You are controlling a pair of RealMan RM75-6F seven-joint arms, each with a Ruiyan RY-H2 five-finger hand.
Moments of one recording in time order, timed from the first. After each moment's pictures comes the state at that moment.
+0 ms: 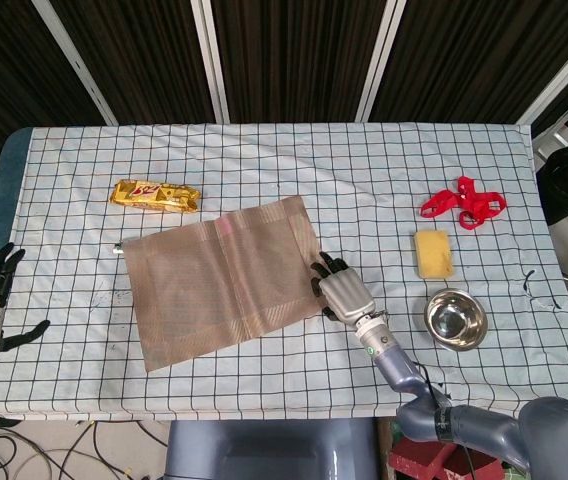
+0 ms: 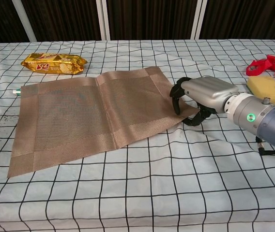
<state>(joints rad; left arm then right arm) -0.15 -1.18 -0.10 -1.62 1.47 1.51 0.04 0.73 -1.77 0.15 -1.20 -1.26 0.97 -0.31</state>
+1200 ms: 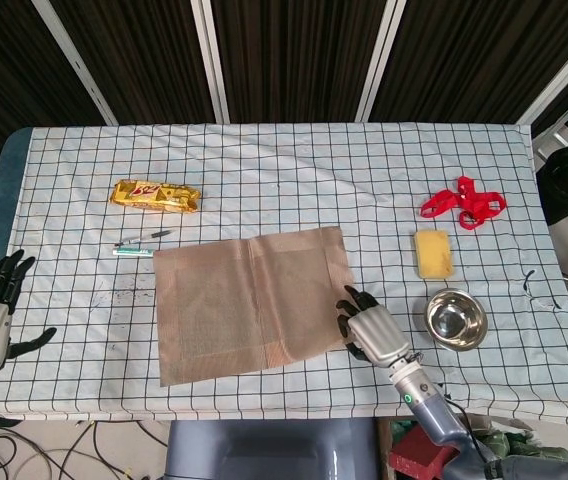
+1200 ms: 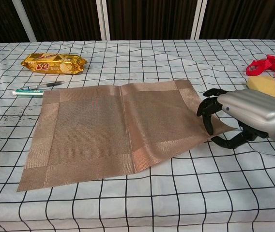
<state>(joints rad) -0.14 -1.19 -0.08 -1.63 1.51 1.52 0.05 0.53 -1.57 -0.02 -1.53 -1.40 1.18 -0.34</state>
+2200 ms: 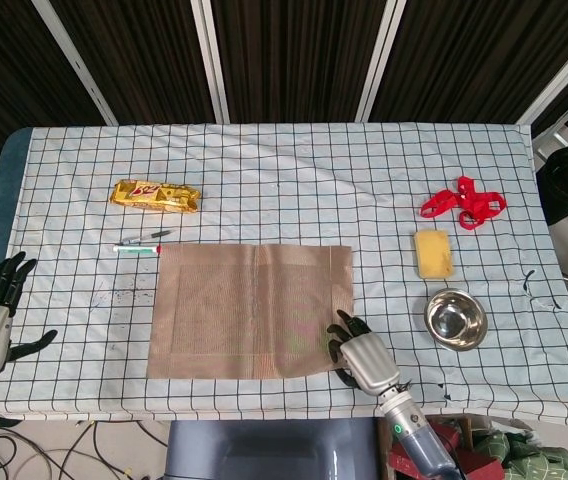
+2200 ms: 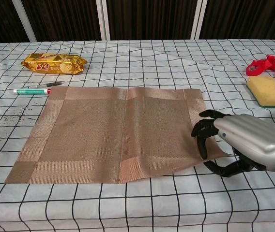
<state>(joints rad) -0.14 -1.18 -0.07 -1.64 1.52 1.52 0.05 0.41 -1.67 -0.04 -1.55 -1.44 1.23 -0.40</state>
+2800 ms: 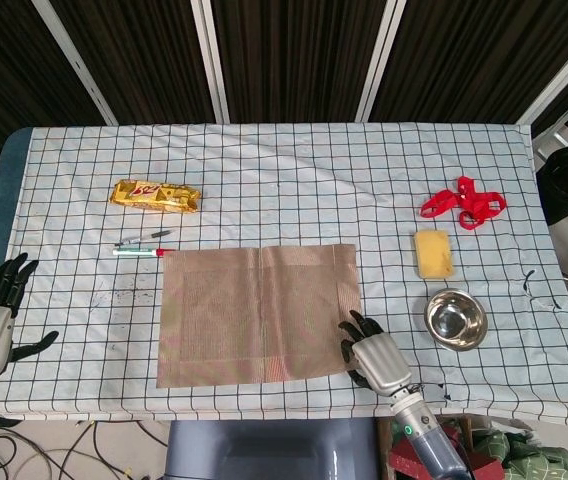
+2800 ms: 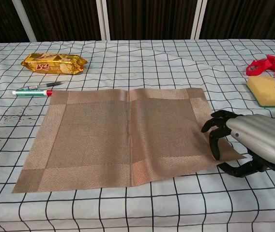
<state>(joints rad) -0.14 -1.18 -0.07 -1.64 1.52 1.52 0.06 0.38 -1.63 -0.05 -1.58 -1.43 1.23 -0.42</state>
